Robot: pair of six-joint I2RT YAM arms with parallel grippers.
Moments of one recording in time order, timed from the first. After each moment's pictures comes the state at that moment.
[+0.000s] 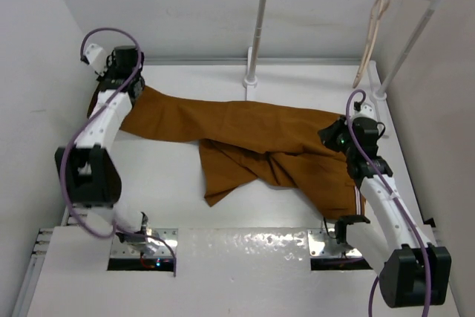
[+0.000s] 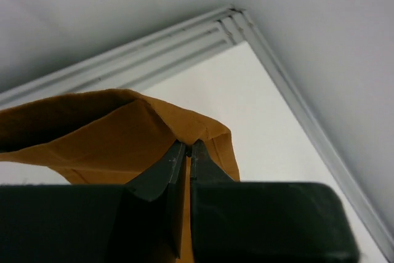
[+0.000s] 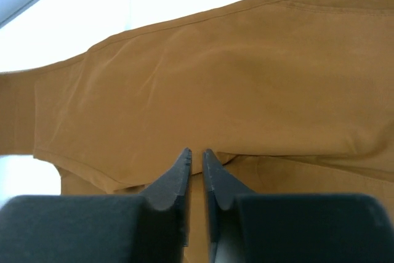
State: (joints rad) left arm 0.01 1.52 1.32 -0.34 -0.75 -0.78; right arm 0.02 0.90 0.53 -0.10 -0.13 0.51
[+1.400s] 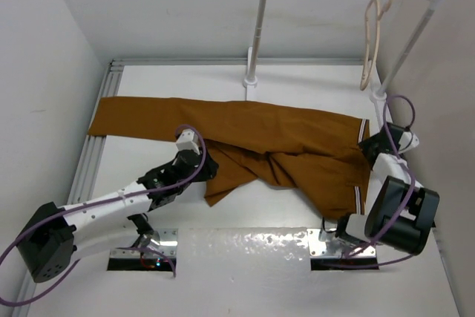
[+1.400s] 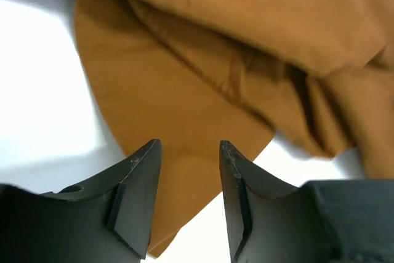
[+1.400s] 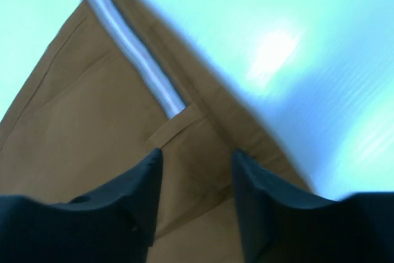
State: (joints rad) left arm -0.81 0.98 0.45 -0.07 -0.36 -0.78; right arm -0.38 1.27 0.54 -0.08 0.19 0.66
